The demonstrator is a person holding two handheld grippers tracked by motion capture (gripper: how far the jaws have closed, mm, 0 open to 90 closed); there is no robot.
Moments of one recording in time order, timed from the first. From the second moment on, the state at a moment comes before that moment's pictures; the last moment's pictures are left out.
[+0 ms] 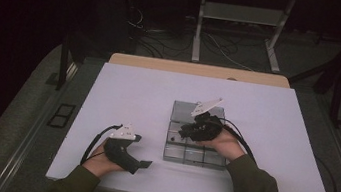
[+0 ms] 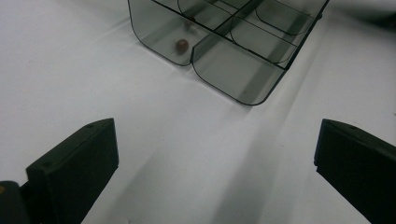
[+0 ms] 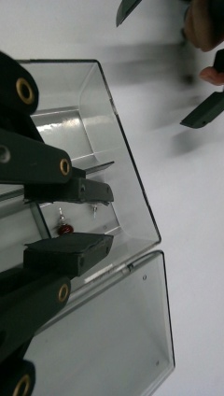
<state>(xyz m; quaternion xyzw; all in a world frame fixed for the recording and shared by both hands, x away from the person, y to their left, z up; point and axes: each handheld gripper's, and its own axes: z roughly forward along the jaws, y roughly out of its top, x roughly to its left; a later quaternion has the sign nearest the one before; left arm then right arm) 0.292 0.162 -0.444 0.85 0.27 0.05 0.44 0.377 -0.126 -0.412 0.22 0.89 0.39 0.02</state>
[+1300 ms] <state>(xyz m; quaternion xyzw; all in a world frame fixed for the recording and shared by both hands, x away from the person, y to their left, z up) 0.353 0.150 -0.408 0.83 0.30 0.06 0.46 0.377 -0.239 -0.391 0.31 0.84 0.44 0.09</state>
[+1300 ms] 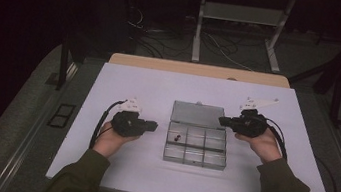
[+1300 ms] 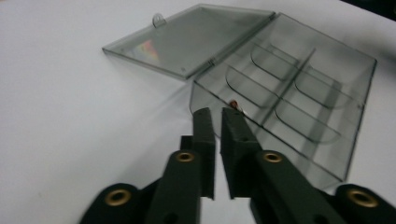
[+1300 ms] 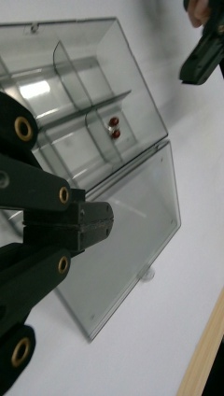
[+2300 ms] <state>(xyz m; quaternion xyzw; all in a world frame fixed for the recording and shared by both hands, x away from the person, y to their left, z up) 0.436 0.112 -0.437 0.84 0.34 0.06 0.43 0.415 -0.264 -0.435 0.41 0.81 0.41 0.09</state>
